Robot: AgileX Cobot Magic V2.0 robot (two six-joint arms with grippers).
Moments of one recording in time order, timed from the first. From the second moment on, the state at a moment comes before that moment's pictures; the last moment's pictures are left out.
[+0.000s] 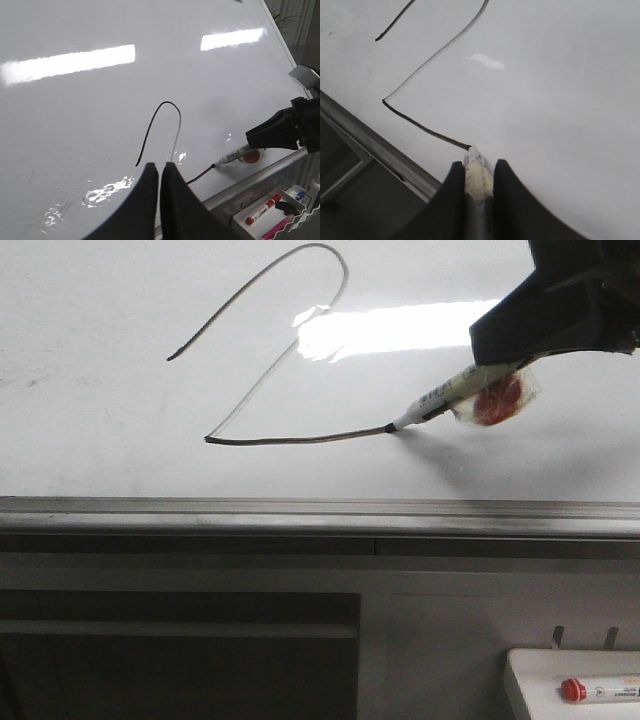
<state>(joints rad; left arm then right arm) -0.86 0.13 -0.54 0.42 0.54 -0.39 0.47 1.06 -0.56 1.08 0.14 -1.10</state>
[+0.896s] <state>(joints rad) -0.86 0.74 -0.93 -0.22 0.82 0.45 0.75 0.99 -0.90 0.93 0.56 -1.12</state>
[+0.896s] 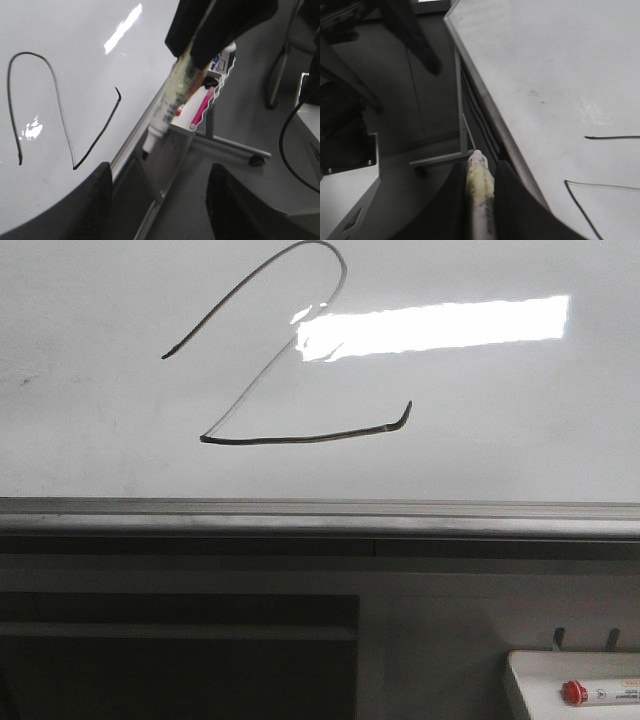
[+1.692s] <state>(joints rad) -0.86 0.96 -1.03 -0.36 0.98 0.58 0.97 1.03 -0.90 0.89 0.44 -1.12</state>
